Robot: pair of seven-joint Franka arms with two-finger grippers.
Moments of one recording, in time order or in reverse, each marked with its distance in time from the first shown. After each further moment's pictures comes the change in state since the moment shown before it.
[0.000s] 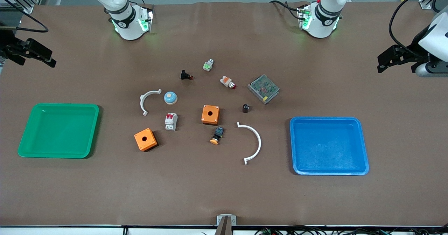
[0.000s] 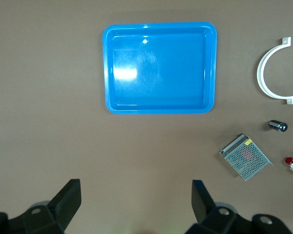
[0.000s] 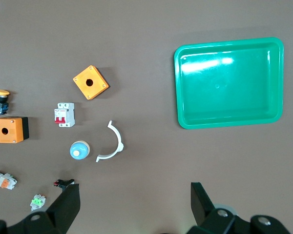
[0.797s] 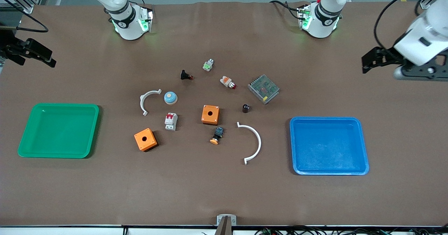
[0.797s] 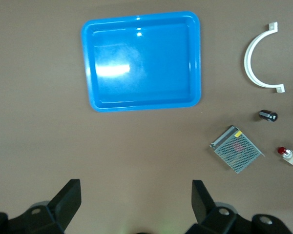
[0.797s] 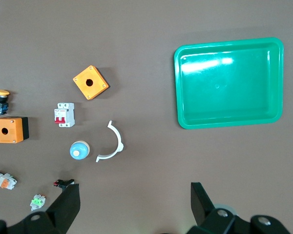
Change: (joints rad) left arm -0.018 0.041 -0.091 -0.004 -0.002 0.002 -0.054; right arm 0.000 0.000 0.001 0.000 0.000 0.000 0.000
